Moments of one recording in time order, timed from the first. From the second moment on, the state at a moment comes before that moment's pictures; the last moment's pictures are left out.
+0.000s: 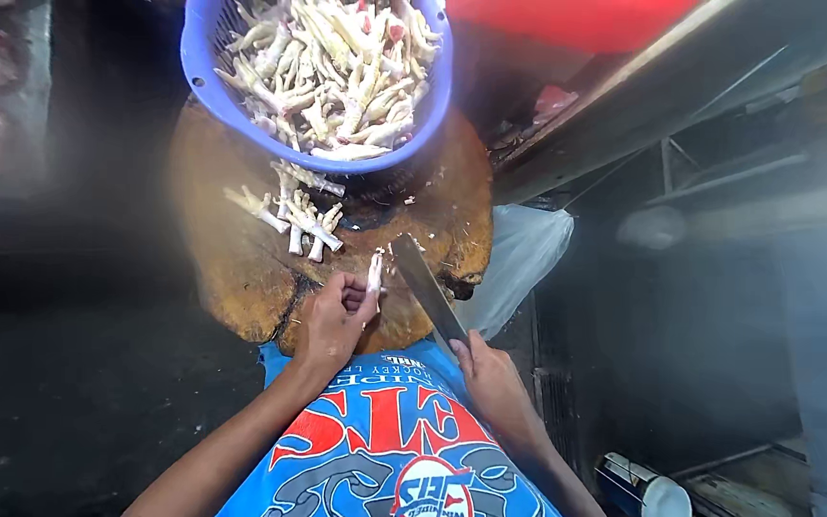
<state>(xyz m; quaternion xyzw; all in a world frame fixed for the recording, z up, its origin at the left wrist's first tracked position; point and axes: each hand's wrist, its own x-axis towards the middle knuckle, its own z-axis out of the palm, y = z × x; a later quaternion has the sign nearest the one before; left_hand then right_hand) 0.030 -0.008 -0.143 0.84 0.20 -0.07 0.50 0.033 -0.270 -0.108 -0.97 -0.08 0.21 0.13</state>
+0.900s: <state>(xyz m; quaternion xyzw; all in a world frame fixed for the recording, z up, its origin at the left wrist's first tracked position) 0.121 0.065 -0.070 0.92 0.23 0.07 0.32 0.052 -0.254 -0.117 -0.97 0.00 0.23 0.09</state>
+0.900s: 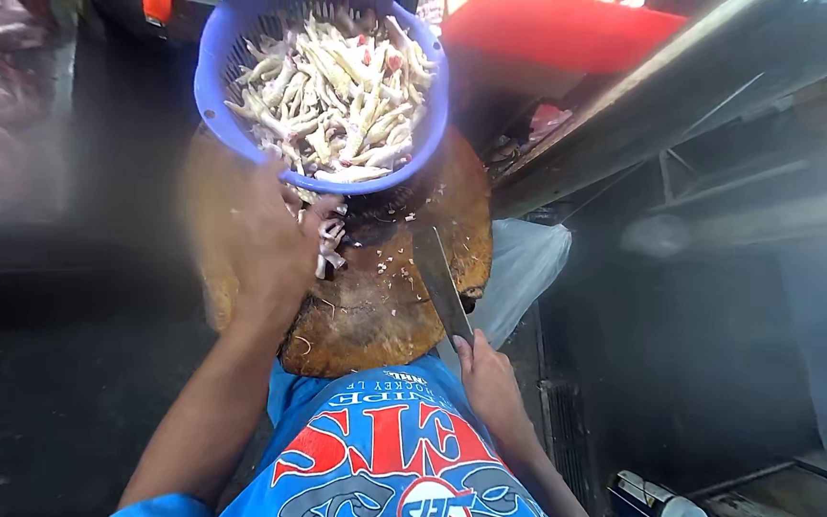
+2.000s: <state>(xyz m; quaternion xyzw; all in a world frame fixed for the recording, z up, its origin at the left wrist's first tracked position) 0.012 0.001 -0.161 0.93 0.03 -0.01 0.37 0.038 -0.262 -0.110 -0.95 -0.14 0.04 0.28</state>
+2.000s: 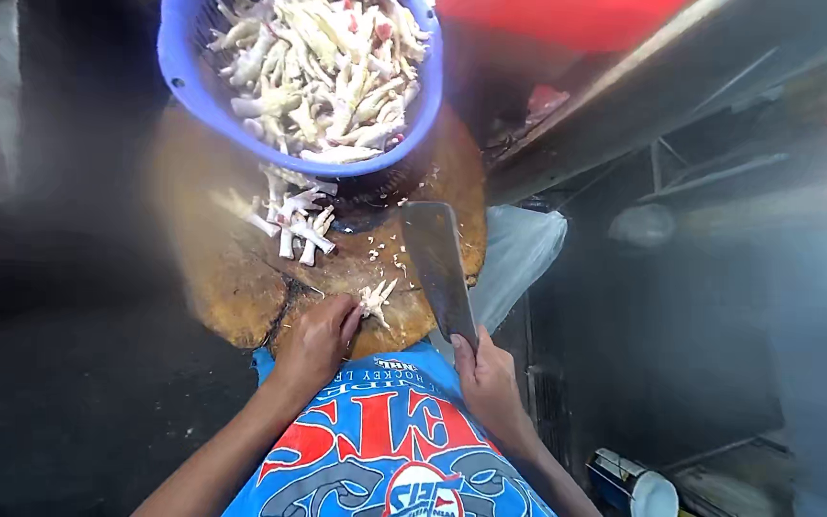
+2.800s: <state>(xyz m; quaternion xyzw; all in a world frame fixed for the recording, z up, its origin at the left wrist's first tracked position) 0.048 0.021 -0.126 0.77 0.24 -0.25 0.54 0.038 -0.273 -0.108 -0.95 -0.05 0.28 0.10</state>
